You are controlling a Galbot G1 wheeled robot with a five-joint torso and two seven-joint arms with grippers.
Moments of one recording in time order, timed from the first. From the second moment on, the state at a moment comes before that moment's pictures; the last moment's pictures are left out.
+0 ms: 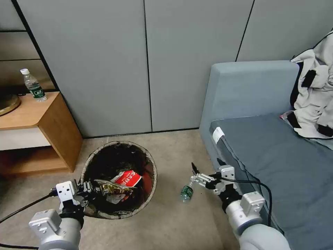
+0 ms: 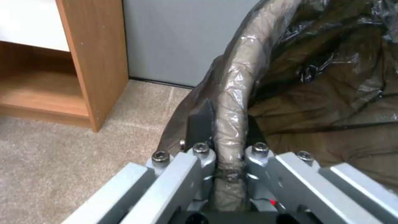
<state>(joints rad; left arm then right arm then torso) 1.83 -1.44 -0.67 -2.50 -0.39 0.40 -0.26 -1.54 1.10 0.19 2.34 0.40 -0.36 0.35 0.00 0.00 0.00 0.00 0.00</state>
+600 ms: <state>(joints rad) 1.83 -1.44 -0.67 -2.50 -0.39 0.40 -0.26 -1.28 1.11 0.04 2.07 0.68 -0.39 0.59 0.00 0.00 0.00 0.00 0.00</state>
